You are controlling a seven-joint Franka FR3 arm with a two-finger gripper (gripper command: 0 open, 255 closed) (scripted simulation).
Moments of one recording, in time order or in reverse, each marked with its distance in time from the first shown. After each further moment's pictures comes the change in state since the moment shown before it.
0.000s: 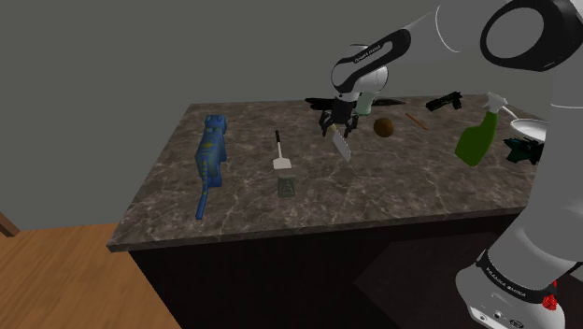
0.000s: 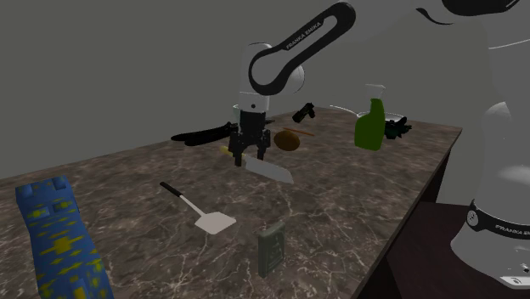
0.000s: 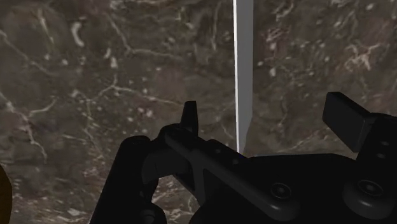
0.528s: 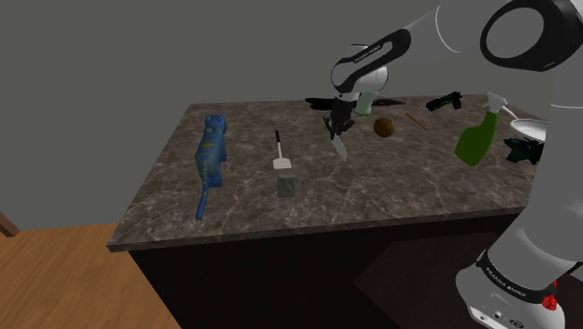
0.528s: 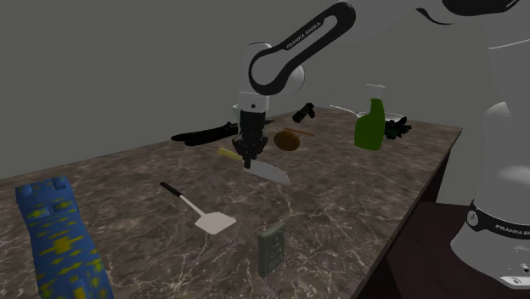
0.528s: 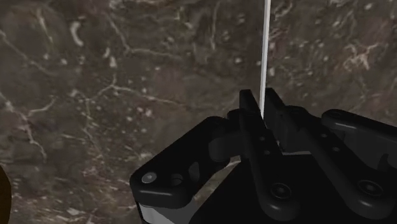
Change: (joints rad) arm 0.000 0.000 0.000 0.000 0.000 0.001 0.000
